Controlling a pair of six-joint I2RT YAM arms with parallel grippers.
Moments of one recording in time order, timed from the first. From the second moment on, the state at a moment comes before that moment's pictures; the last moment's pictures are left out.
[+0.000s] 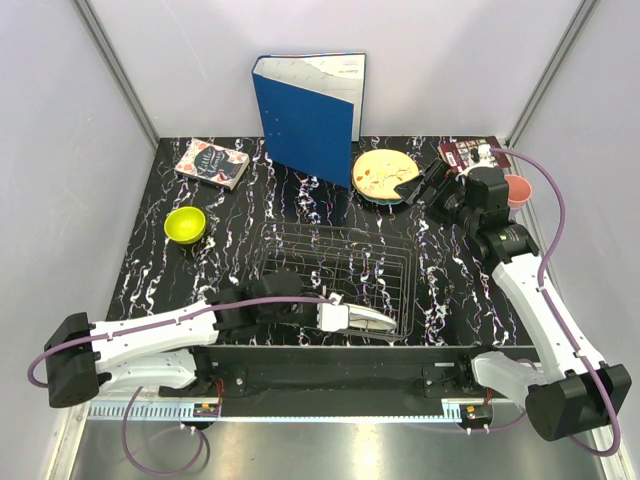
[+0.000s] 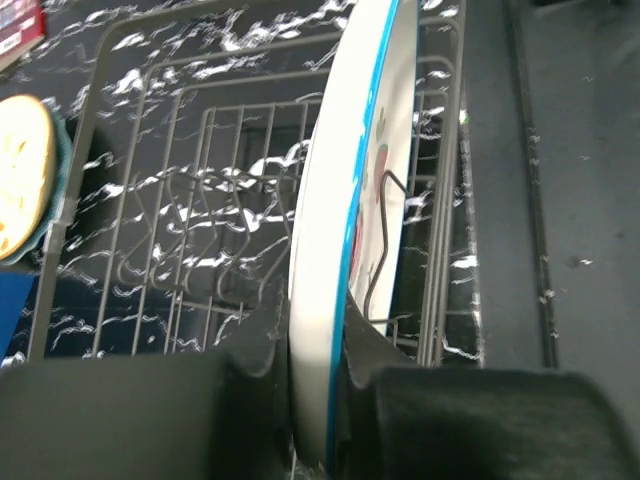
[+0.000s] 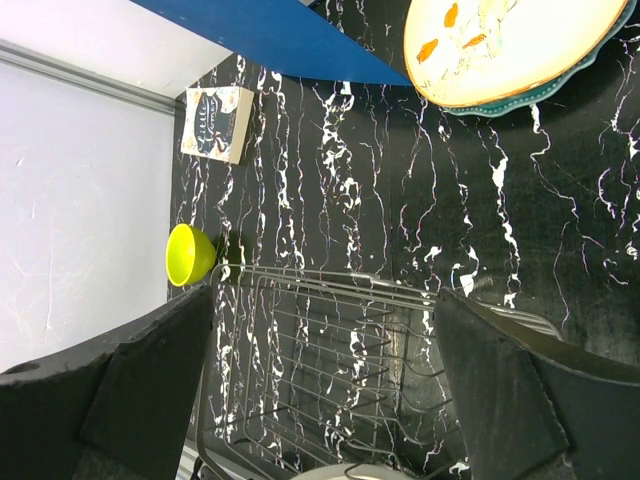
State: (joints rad) left arm -1.14 1.04 0.64 -0.08 0.20 0.57; right arm 0.24 1.08 1.06 -0.36 -0.17 0.79
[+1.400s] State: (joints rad) left arm -0.77 1.20 1.47 -0.31 -0.23 -0.07; right arm 0.24 1.01 1.21 -0.40 -0.12 0.78
